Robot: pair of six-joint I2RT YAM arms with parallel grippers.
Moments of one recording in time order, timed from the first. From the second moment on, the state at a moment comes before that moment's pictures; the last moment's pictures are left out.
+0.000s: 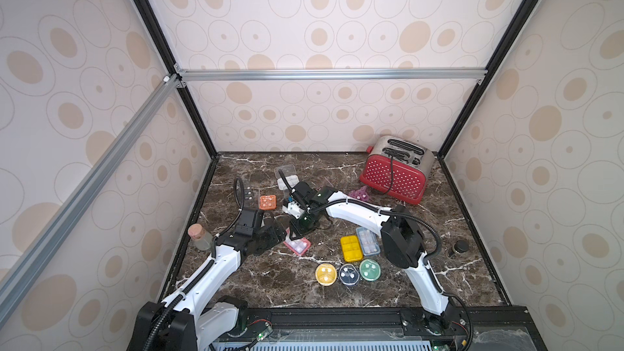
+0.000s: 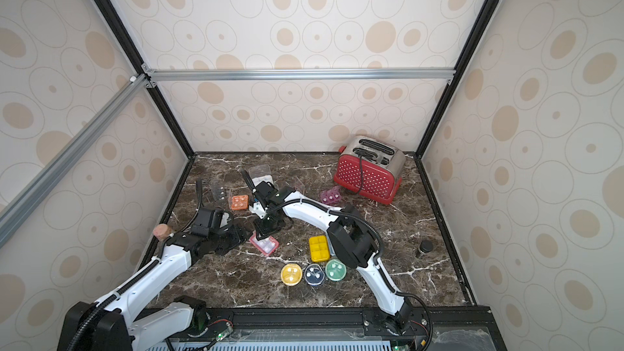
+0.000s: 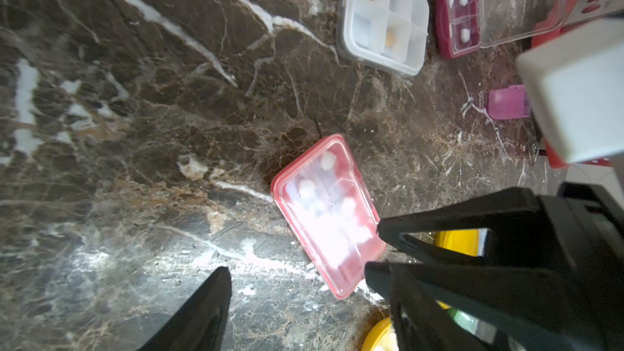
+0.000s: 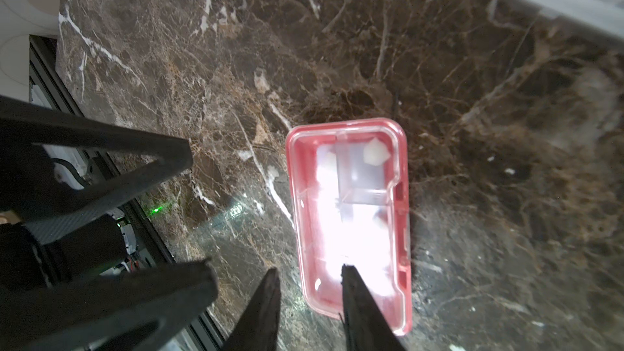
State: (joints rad) left arm -0.25 1.09 0.59 -0.48 0.22 -0.74; right arm 0.91 2.24 1.90 -0.88 -0.41 0.29
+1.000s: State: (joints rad) left arm -0.25 1.36 0.59 -0.33 0.22 -0.73; right arm 0.94 2.30 1.96 -0.95 -0.20 0.32
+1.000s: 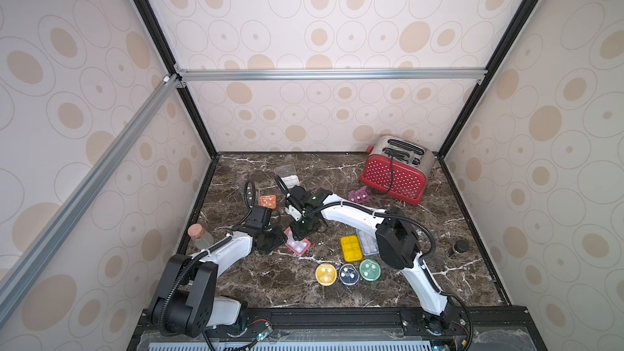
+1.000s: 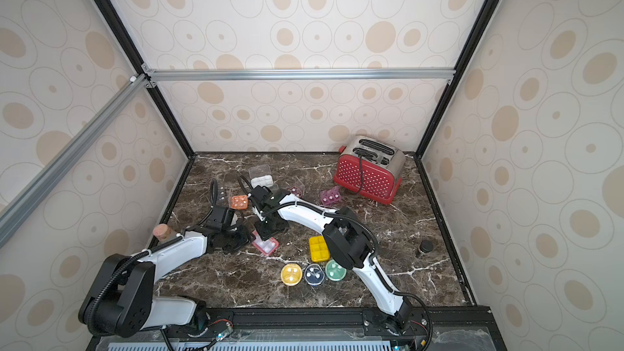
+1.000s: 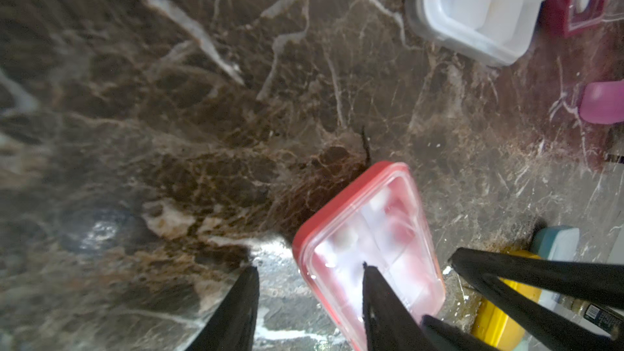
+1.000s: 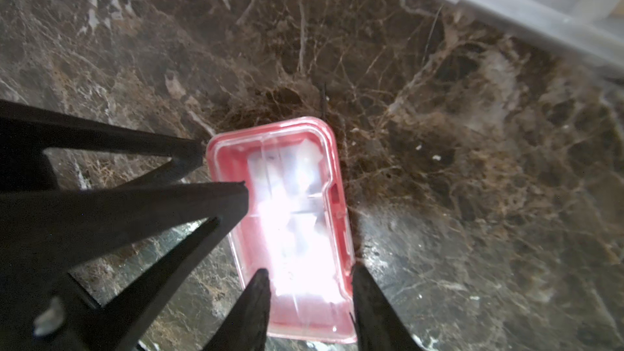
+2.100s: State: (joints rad) left arm -0.21 1.12 0.59 -0.44 0.19 -0.73; right arm 0.99 2.34 2.01 -1.03 -0.06 0.26
